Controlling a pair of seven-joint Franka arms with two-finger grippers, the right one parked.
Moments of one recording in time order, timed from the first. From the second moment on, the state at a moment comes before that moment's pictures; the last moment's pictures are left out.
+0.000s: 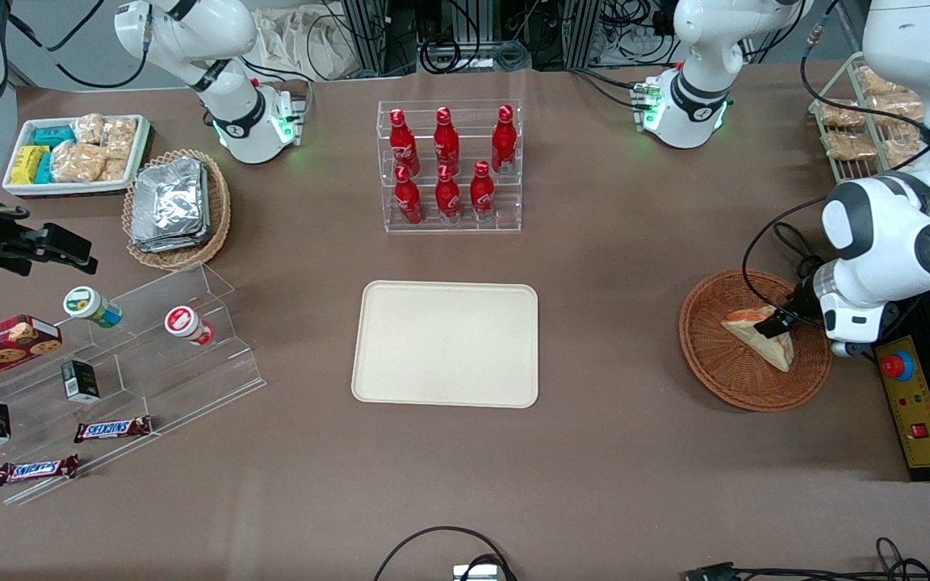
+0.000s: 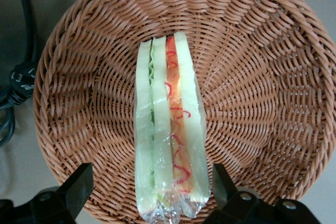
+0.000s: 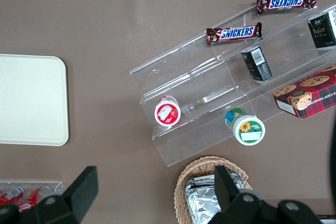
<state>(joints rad) 0.25 0.25 -0.13 -2.17 -0.04 2.32 -0.53</state>
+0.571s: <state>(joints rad) 0.25 0.26 -0.13 -2.21 -0.04 2.36 -0.53</state>
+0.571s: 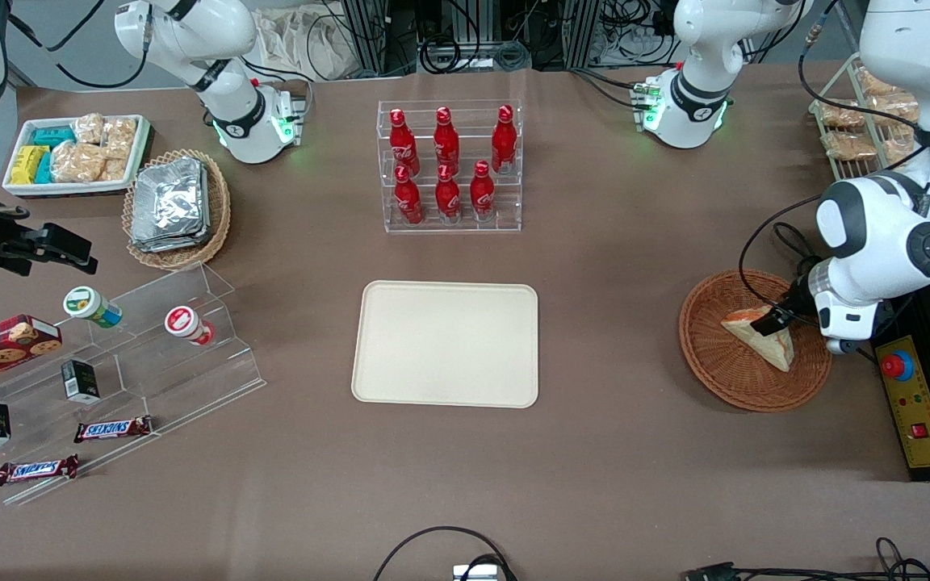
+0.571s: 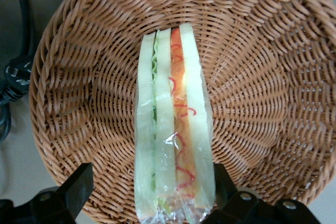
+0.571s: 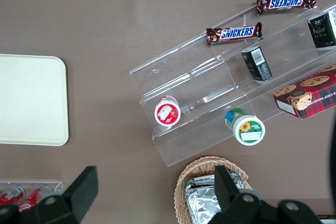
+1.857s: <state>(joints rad) 0.29 0.22 -0.17 -2.02 -0.04 2.11 -0.52</state>
